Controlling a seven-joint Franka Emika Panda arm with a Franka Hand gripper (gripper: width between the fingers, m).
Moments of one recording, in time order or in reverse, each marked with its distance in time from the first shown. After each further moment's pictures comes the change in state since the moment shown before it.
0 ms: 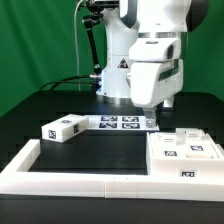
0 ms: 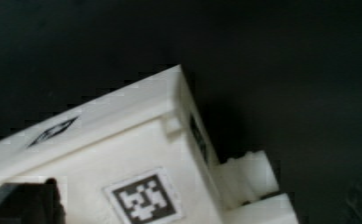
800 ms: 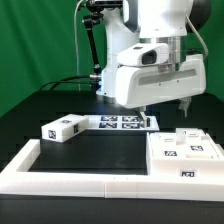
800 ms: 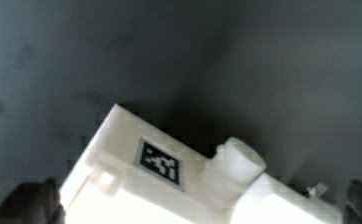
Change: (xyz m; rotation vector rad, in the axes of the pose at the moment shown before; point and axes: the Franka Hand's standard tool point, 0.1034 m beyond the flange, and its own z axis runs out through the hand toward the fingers) arm 0.006 -0.018 0.005 0.037 0.016 0.608
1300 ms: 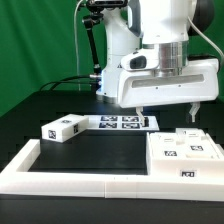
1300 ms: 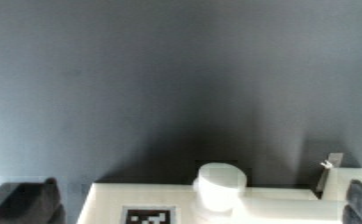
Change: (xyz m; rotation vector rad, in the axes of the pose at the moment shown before) arm -0.010 -0.013 0.010 0.030 -0.007 0.378
